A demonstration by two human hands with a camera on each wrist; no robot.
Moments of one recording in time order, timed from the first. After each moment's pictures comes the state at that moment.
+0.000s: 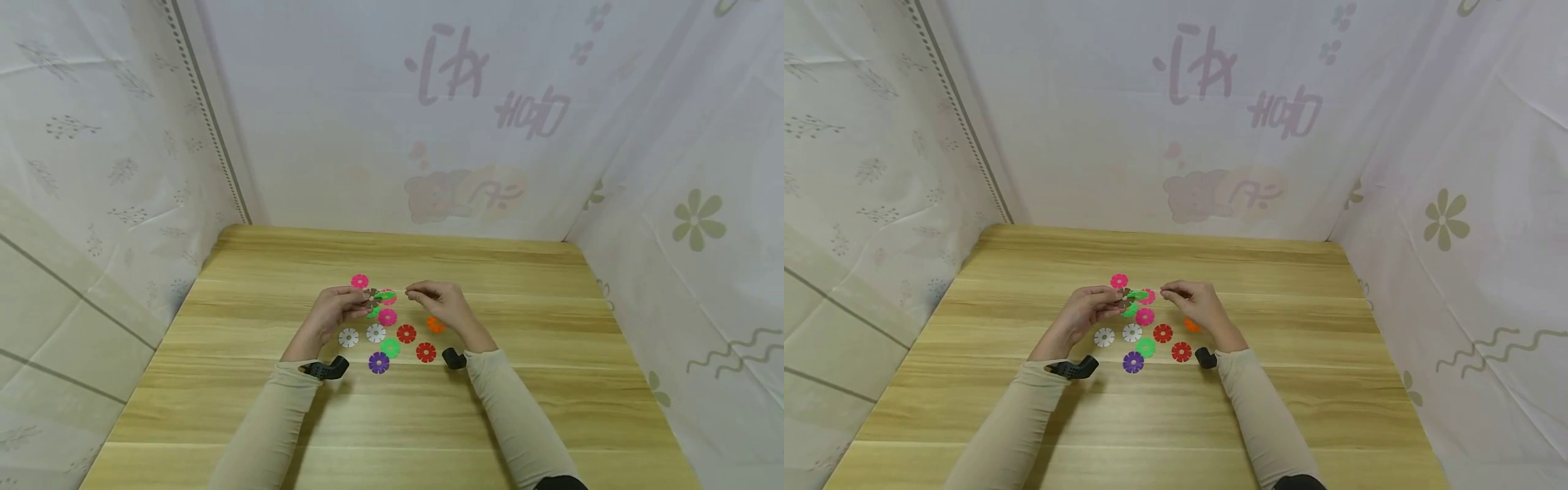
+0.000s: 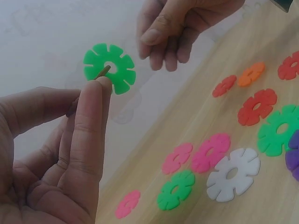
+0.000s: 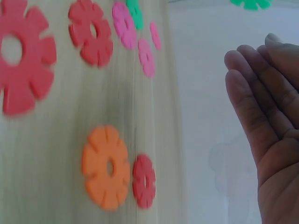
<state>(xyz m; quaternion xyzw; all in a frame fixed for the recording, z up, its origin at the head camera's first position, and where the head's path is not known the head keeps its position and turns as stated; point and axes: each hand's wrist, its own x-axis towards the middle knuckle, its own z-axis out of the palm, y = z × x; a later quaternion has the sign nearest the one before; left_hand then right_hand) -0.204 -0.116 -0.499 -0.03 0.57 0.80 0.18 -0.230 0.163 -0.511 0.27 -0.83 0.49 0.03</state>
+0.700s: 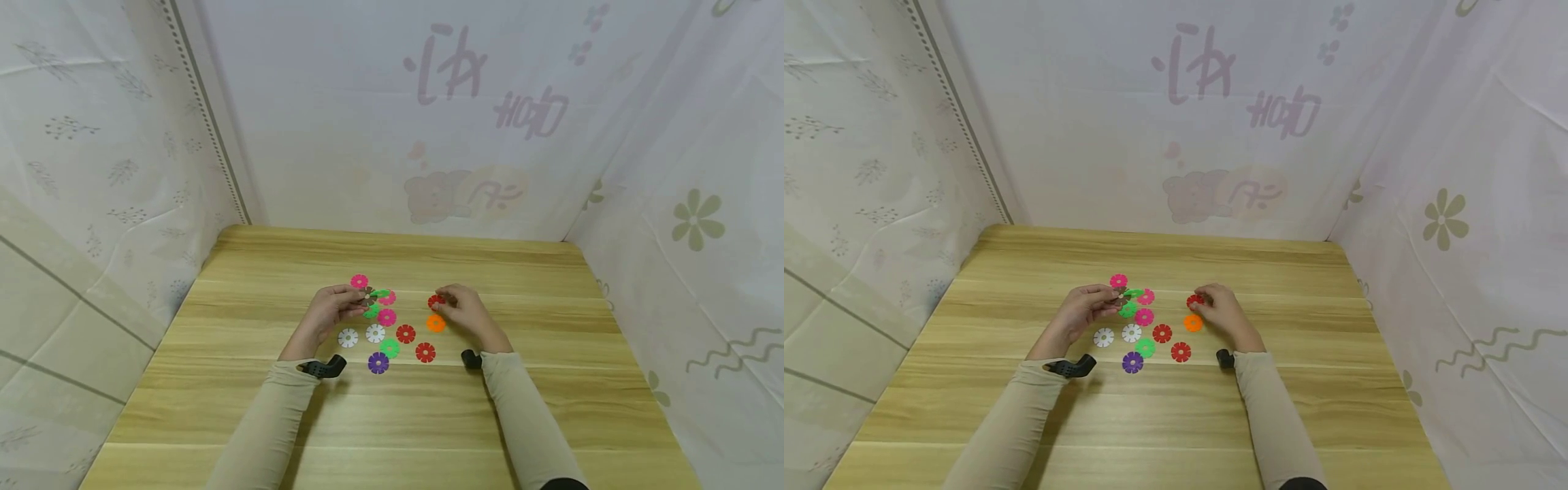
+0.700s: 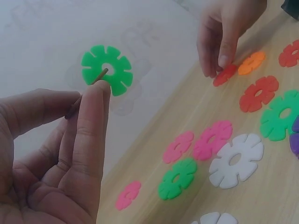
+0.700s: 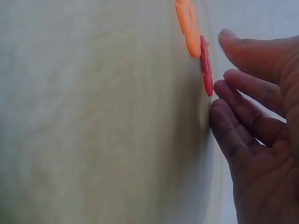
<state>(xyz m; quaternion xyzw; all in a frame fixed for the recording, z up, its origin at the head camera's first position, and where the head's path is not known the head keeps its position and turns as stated) -0.208 -0.123 -0.503 -0.03 0.59 0.79 0.17 -0.245 0.217 -0.552 0.19 -0.91 0.37 -0.02</state>
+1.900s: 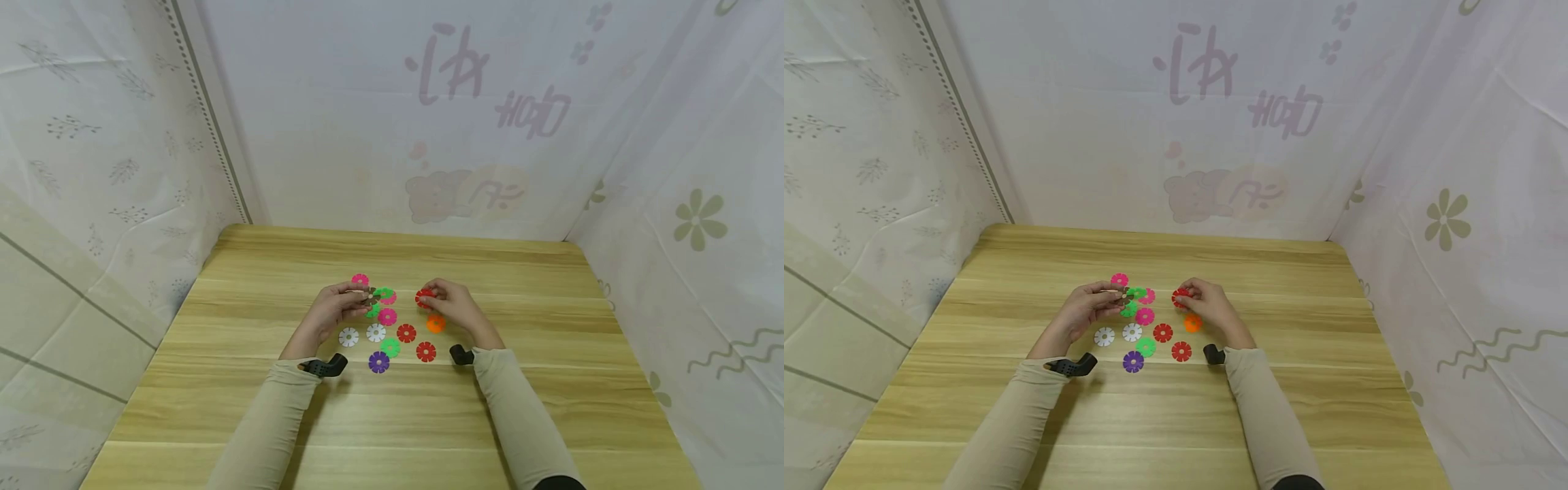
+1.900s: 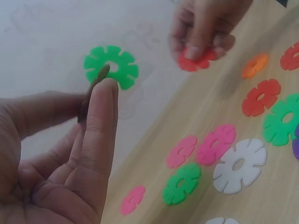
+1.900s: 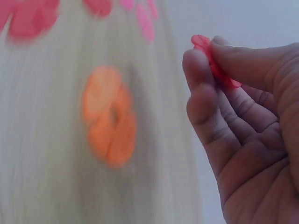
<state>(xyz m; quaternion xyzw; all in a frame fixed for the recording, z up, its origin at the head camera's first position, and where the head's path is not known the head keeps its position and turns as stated) -0.206 -0.119 -0.497 -0.01 0.58 0.79 0.18 -0.244 0.186 -0.531 0.16 -0.85 0.50 -0.09</state>
